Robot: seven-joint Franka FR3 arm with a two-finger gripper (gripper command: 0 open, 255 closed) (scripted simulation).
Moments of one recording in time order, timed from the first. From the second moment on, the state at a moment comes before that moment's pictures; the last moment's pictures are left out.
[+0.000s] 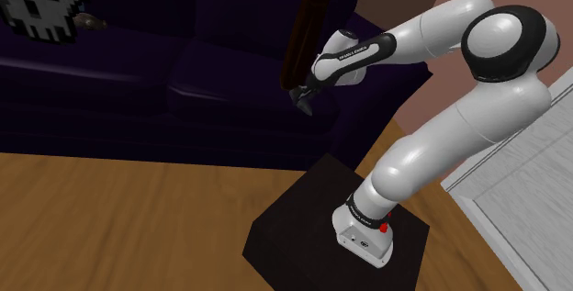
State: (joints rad) arm -0.08 -0.25 -0.36 -2.63 -0.09 2.66 -0.16
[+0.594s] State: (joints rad) arm -0.07 -0.22 -0.37 -2.64 -0.08 2.69 -0.17
